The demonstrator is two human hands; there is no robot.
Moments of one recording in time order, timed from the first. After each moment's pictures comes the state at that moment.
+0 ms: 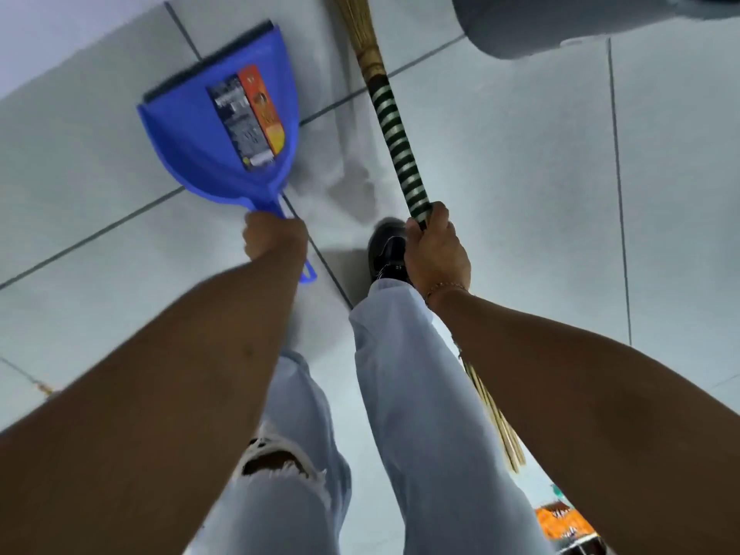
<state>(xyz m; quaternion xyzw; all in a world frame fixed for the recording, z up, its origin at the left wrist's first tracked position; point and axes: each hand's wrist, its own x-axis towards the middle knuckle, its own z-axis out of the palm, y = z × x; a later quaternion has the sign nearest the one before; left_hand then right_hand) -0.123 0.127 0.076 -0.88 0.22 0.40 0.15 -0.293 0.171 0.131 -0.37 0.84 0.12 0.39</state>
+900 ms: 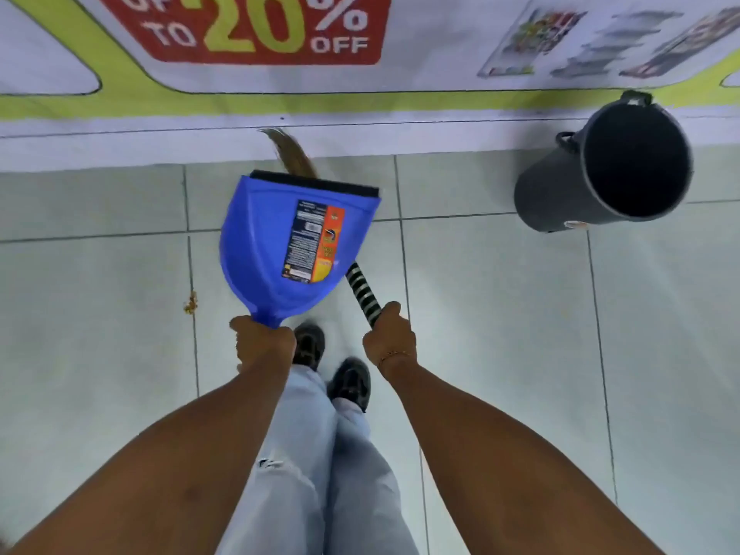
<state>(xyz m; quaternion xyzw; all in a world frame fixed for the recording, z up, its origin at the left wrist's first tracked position) 0.078 0.375 0.387 -0.92 0.04 0.37 -0.13 -0.061 0.330 0.391 -0.50 0.72 0.15 0.46</state>
